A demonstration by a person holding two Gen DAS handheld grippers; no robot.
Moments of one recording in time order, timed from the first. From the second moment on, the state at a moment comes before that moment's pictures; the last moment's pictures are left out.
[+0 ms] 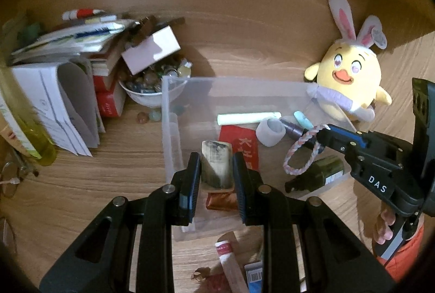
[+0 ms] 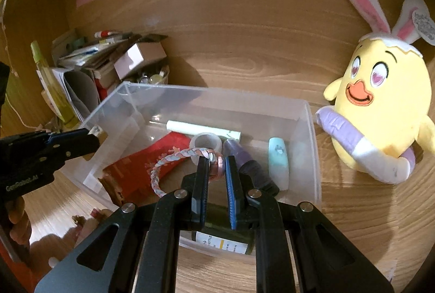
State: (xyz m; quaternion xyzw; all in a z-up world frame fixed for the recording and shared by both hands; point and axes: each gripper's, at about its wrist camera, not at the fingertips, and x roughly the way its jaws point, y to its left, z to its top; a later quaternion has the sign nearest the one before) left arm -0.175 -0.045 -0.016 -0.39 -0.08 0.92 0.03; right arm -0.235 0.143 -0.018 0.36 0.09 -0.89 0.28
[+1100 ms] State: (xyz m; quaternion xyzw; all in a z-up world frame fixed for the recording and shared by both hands) left arm -0.115 -0.039 0.028 -0.33 -0.04 0.94 0.02; right arm -0.178 0.150 0.015 0.31 0.10 -0.90 0.30
